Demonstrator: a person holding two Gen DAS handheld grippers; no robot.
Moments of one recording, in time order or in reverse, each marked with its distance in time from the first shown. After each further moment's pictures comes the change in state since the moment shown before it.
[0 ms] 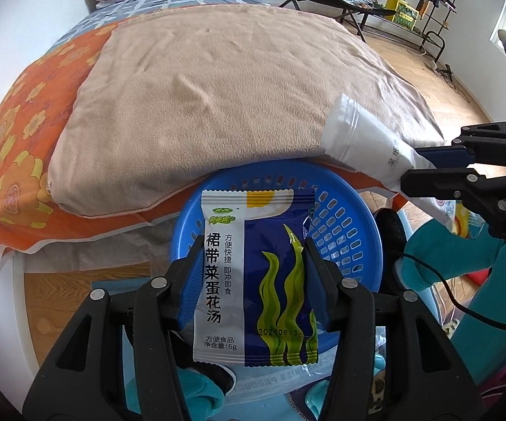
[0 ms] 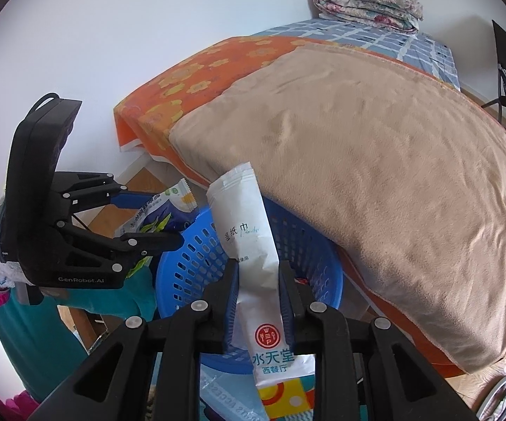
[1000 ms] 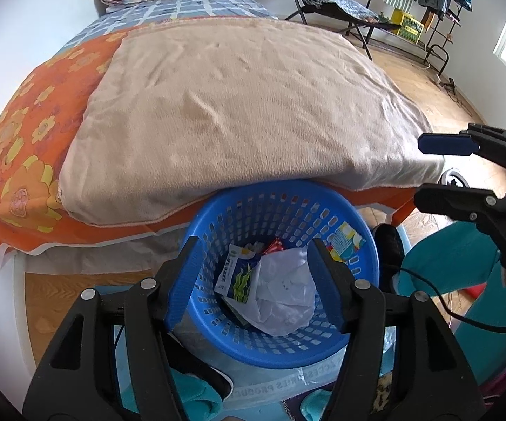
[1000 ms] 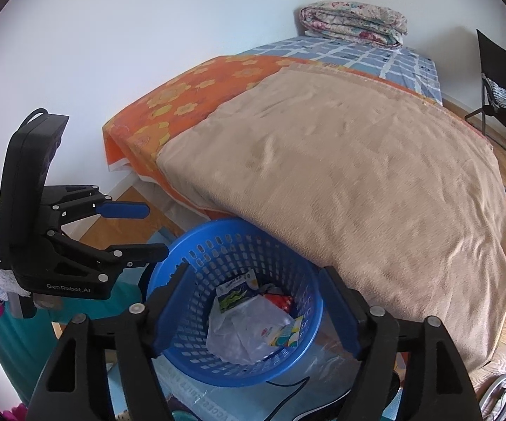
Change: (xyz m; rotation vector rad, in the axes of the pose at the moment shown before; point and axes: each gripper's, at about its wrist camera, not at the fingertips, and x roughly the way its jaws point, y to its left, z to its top) left arm -0.017 0.005 0.012 -0.035 -0.048 0.006; right arm -0.019 -0.003 0.009 0.017 -0.077 -0.062
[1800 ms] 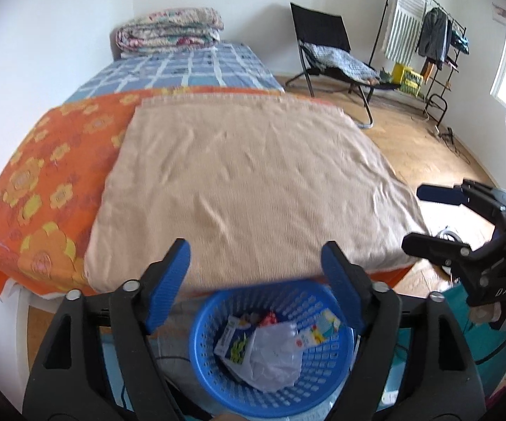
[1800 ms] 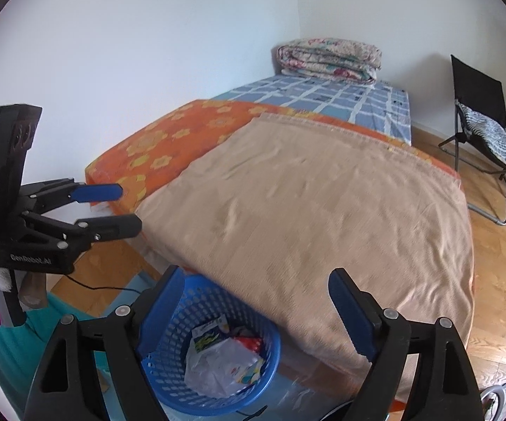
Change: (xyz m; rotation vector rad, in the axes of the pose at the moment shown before) left arm -0.061 0.001 0.078 -0.051 -0.236 0.009; right arm -0.045 -0.028 0.047 0.011 -0.154 -0.089
